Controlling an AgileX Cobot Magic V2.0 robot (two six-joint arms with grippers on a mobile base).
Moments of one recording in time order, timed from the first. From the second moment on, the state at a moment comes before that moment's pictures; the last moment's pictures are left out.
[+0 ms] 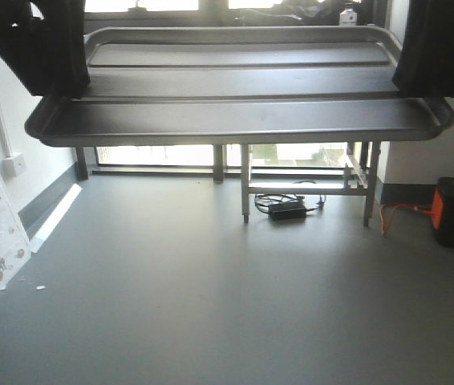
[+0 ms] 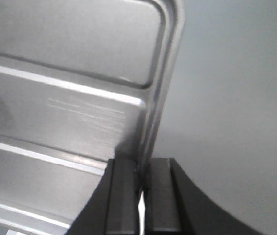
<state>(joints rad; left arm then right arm) -0.84 1.47 -1.34 0.27 1.14 -0.69 0.60 1.30 -1.17 -0.10 1.07 0.49</state>
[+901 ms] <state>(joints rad) -0.84 1.47 -1.34 0.27 1.13 -0.69 0.60 1.30 -1.17 -0.10 1.07 0.49</state>
